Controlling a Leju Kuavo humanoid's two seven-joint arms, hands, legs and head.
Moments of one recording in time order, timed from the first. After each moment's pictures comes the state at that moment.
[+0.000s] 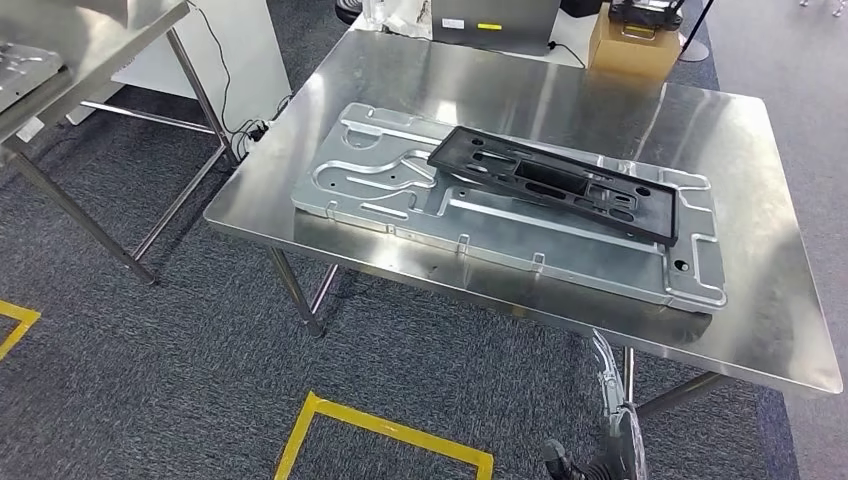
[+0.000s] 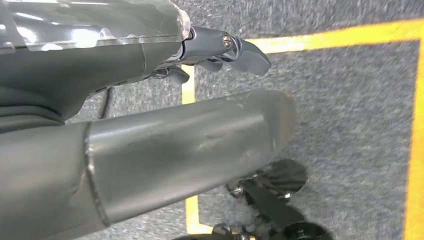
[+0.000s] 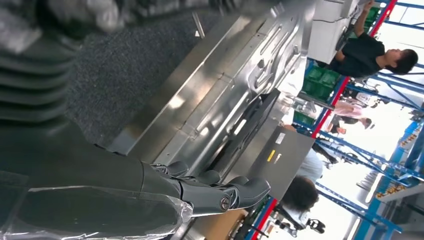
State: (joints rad) left arm -0.06 -0.09 1.32 -0.23 -1.40 -0.03 -0.33; right arm 0.37 0.03 0.15 -1.95 0.42 -0.27 -0.39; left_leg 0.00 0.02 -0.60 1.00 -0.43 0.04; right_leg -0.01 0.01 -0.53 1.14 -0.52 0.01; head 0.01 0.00
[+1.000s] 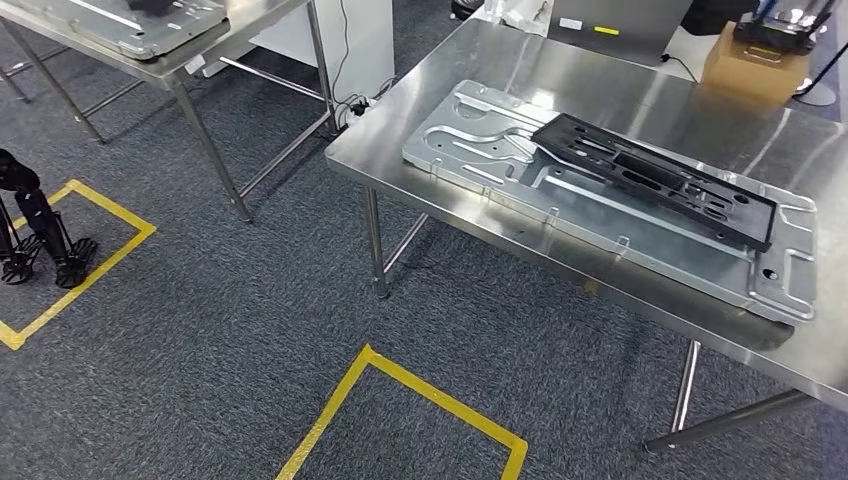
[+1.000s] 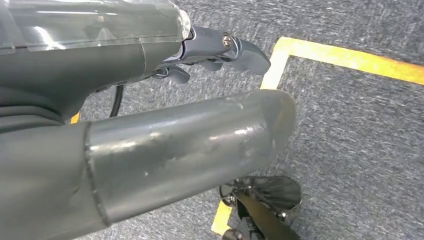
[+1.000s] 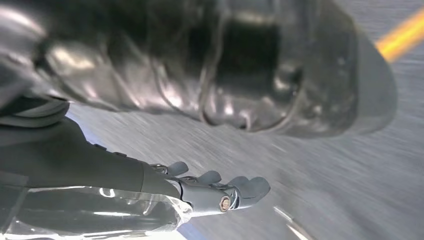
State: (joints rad) left arm -0.04 -0.11 1.38 -0.23 -1.40 0.04 -0.31; right arm 0.24 0.31 -0.75 -0.89 1.01 -0.28 -0.29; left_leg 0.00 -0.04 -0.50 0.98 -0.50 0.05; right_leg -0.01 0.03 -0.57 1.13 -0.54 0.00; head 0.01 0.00
